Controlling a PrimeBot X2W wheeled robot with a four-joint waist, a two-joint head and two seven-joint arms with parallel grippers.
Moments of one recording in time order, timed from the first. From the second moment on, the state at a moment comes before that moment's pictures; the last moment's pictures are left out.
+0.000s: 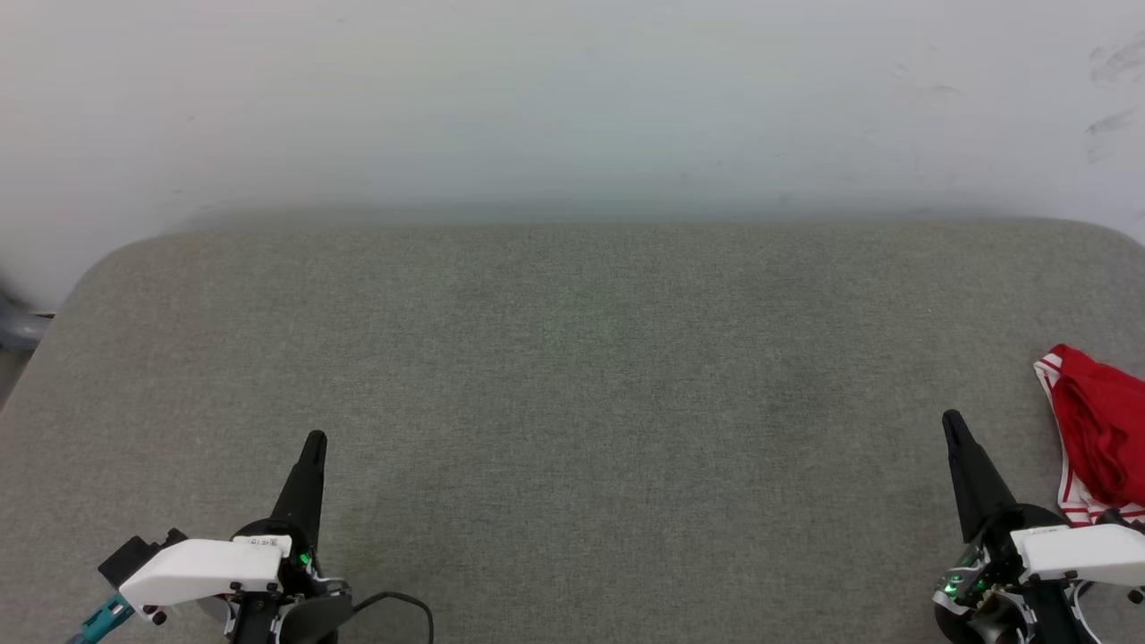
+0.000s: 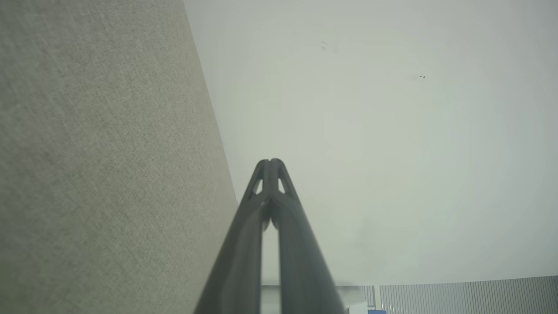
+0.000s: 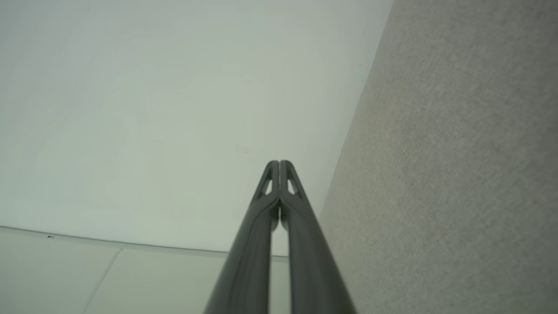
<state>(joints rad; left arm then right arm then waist) -0.09 0.06 0.10 0.24 -1.54 -0.12 0.09 -0.08 -0.05 -0.12 0.22 1.52 0.13 0.12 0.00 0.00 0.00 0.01</state>
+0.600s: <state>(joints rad) -0.11 0.05 0.11 0.25 -1.61 -0.13 0.11 -0.10 -0.05 -0.11 0.25 1.61 0.13 0.11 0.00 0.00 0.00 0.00</state>
